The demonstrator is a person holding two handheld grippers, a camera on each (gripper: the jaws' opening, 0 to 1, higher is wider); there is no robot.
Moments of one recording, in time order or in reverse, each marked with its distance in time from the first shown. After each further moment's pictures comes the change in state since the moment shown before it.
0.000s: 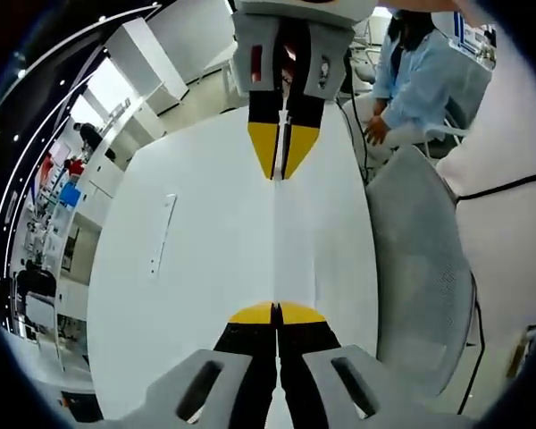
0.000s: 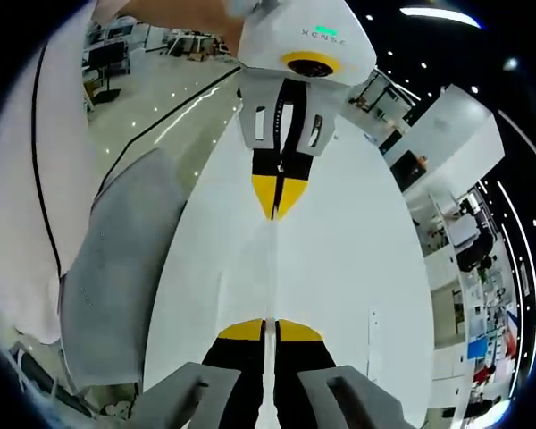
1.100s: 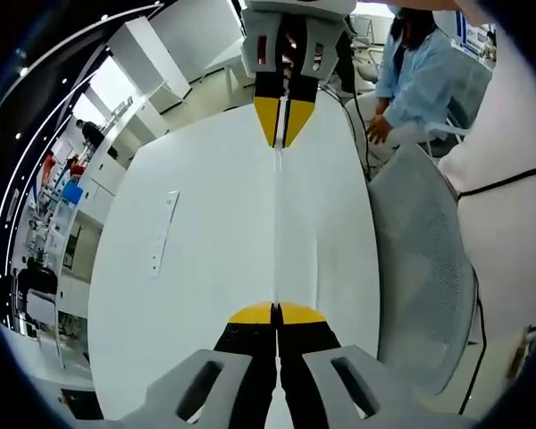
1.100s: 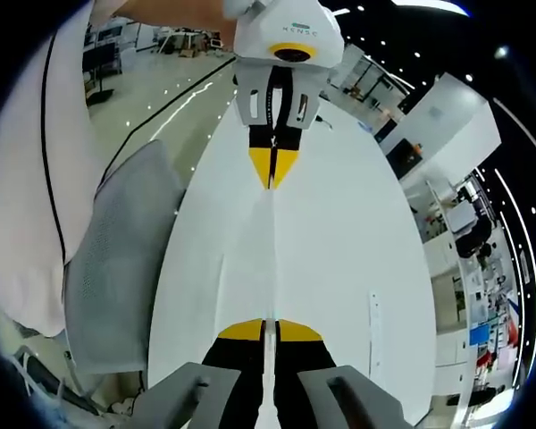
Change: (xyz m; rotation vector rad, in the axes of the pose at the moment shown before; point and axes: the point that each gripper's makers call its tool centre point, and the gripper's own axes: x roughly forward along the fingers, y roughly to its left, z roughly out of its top) left arm -0.001 0.003 -0.006 -0.008 0.005 0.010; right arm -0.013 0.000 -0.027 0.038 0.037 -0.005
